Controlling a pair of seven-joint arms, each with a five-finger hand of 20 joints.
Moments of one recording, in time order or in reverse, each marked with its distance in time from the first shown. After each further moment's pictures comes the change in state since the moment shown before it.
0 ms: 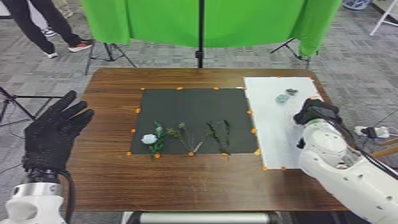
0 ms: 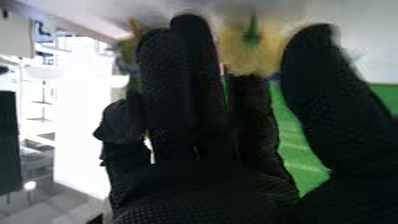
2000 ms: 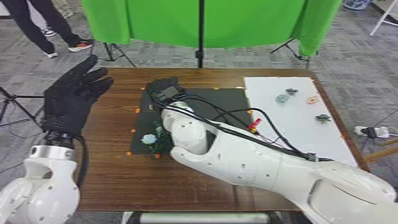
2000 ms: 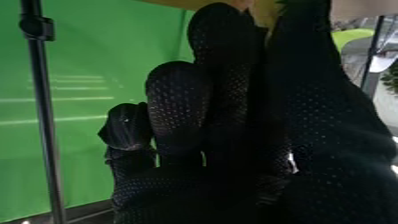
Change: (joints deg) left arm -17.0 4.7 6.7 4.1 2.2 -3.9 -3.6; right arm 30.2 -41.5 -33.8 19.5 -10.1 -1.0 -18.0
